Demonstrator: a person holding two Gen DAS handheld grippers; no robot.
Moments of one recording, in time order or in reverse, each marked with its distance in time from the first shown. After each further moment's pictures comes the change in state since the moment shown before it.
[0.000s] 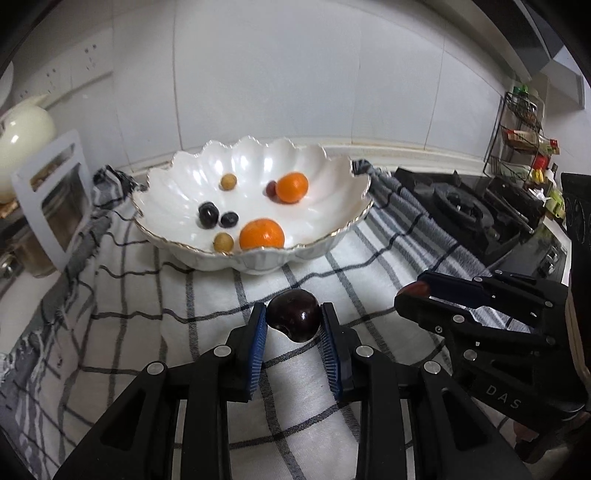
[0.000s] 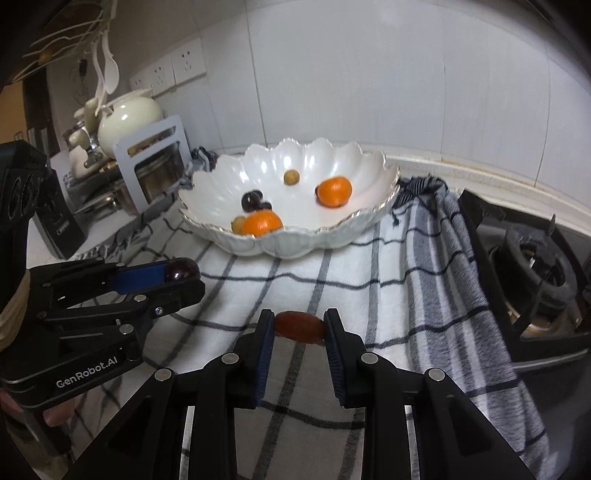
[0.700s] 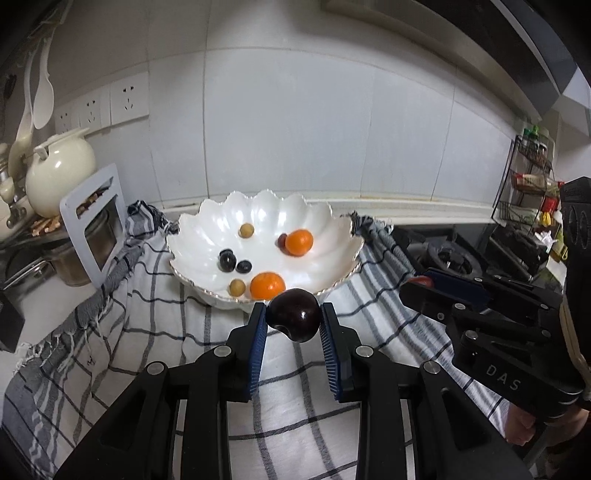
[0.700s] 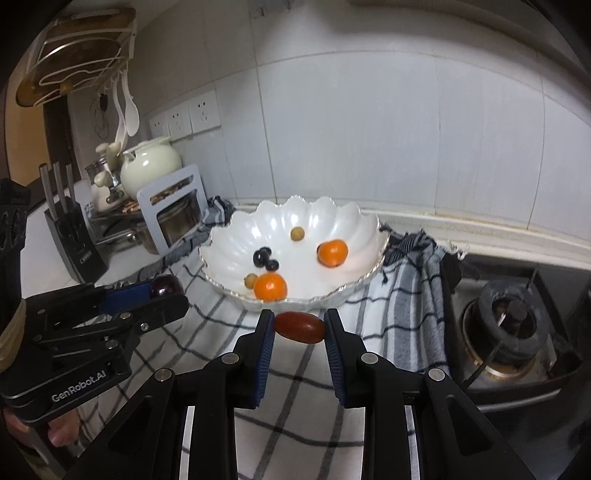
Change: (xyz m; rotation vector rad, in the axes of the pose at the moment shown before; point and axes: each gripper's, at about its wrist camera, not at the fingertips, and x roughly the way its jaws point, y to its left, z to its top) left arm -0.058 -0.020 0.026 -0.090 -0.137 0.070; right arm -0.053 -0.010 0.037 -0.027 -0.126 0.036
